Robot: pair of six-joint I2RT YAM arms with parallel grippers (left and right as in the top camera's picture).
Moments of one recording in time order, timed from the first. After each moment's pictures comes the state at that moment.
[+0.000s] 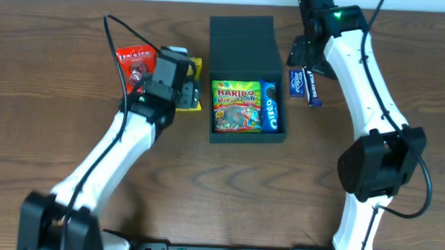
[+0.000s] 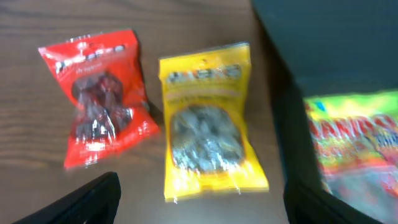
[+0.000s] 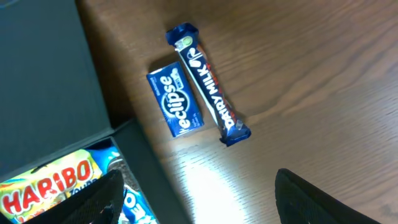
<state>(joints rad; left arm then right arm) -0.33 1.57 1.11 -0.40 -0.19 -0.20 0.22 2.12 2.08 -1.29 0.22 0.57</state>
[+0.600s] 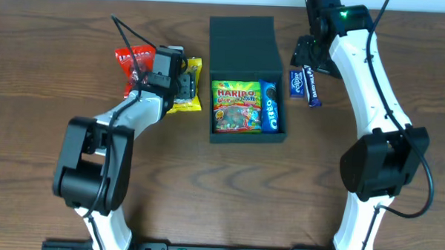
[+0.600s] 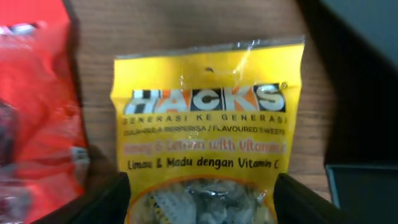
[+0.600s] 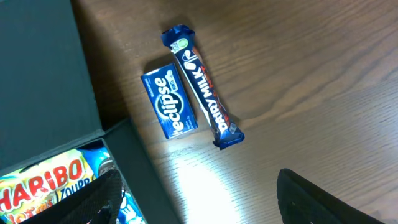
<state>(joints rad) -0.23 1.94 1.11 -0.06 -0.03 -0.19 0.20 2.12 2.08 -1.29 0.21 0.53</state>
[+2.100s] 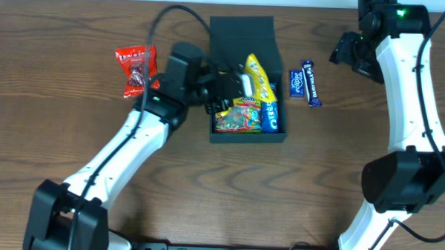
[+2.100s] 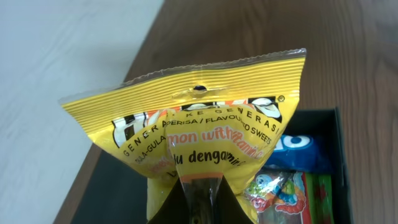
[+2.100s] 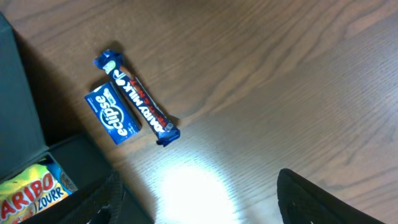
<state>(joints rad) -0.44 1.59 1.12 -0.13 0.56 0.83 0.03 2.00 2.08 -1.39 0.21 0.53</state>
